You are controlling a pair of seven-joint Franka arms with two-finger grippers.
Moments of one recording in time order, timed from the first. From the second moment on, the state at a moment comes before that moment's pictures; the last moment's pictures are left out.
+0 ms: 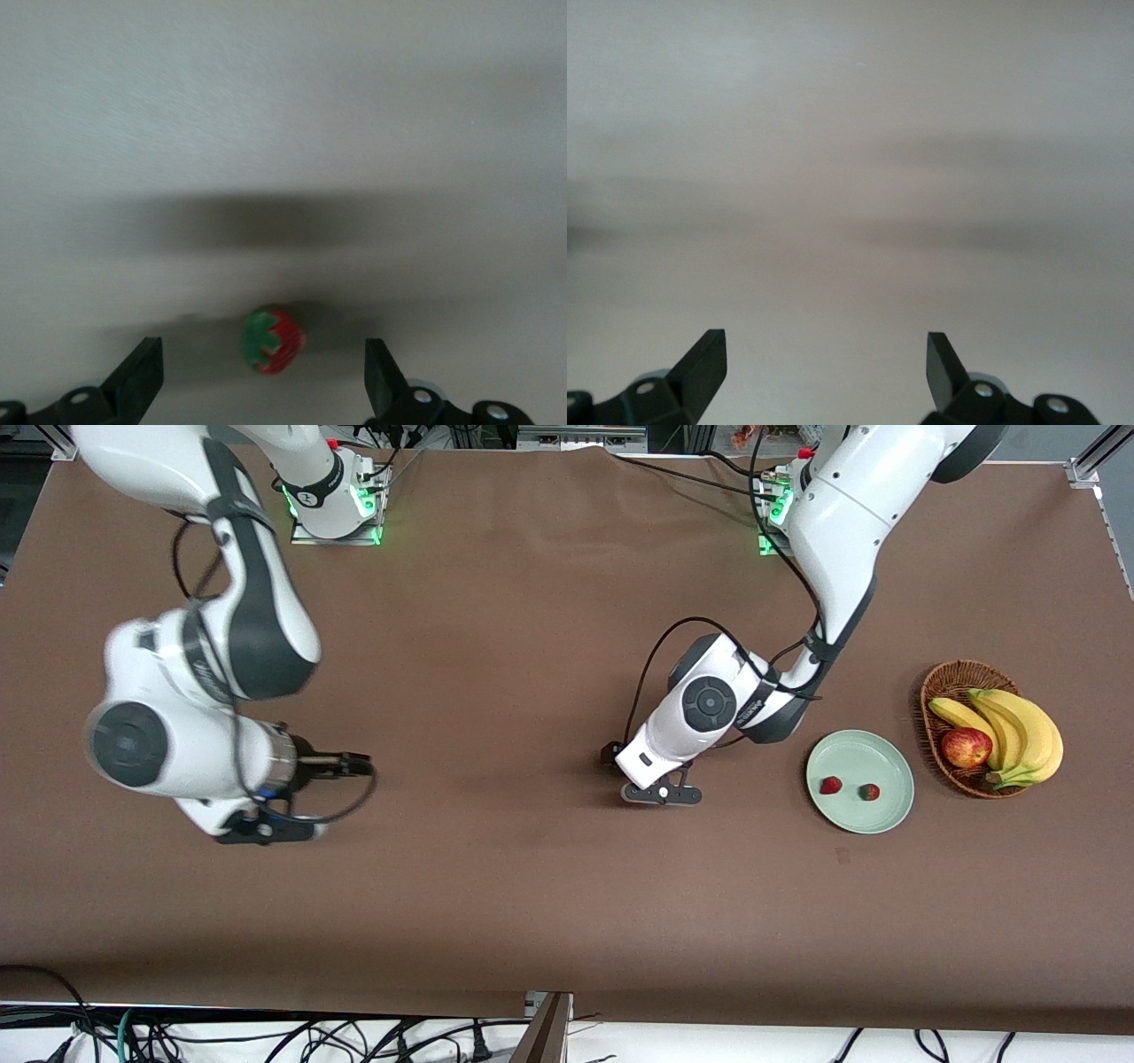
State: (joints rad) left arm -0.27 0.78 -0.34 -1.62 0.07 2.41 -0.57; right arm 0.25 0.58 -0.05 -1.16 0.10 1.55 0.18
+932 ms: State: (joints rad) left arm -0.27 0.80 -0.33 -1.61 0.07 2.40 -0.58; right arm 0.04 0.01 0.01 -1.58 -0.01 1.45 0.11
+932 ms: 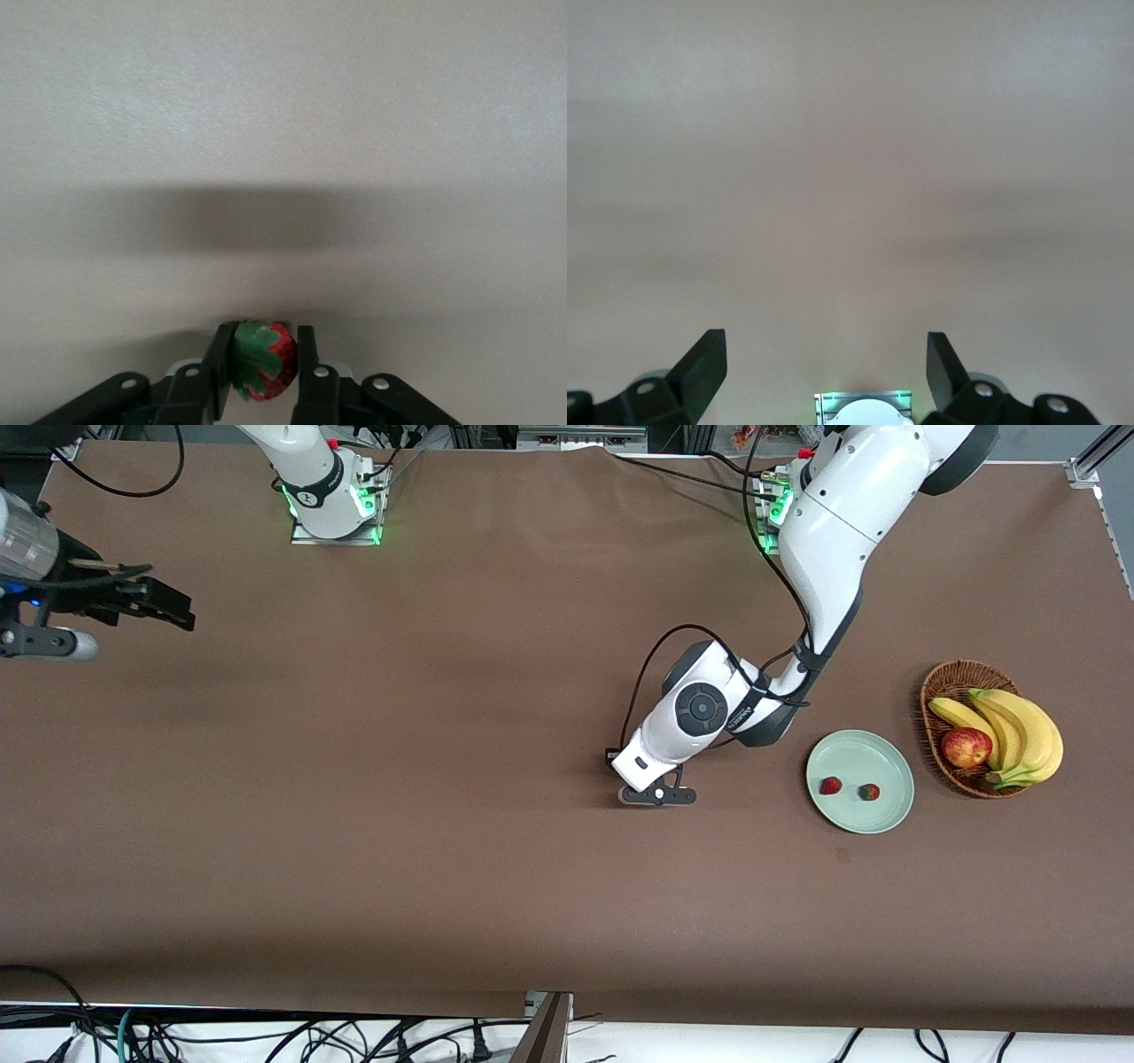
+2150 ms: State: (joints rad) left arm 0.10 0.60 -0.27 -1.61 0.31 1.83 -0.02; right arm 0.03 -0.01 0.05 -1.56 -0.02 1.42 0.04
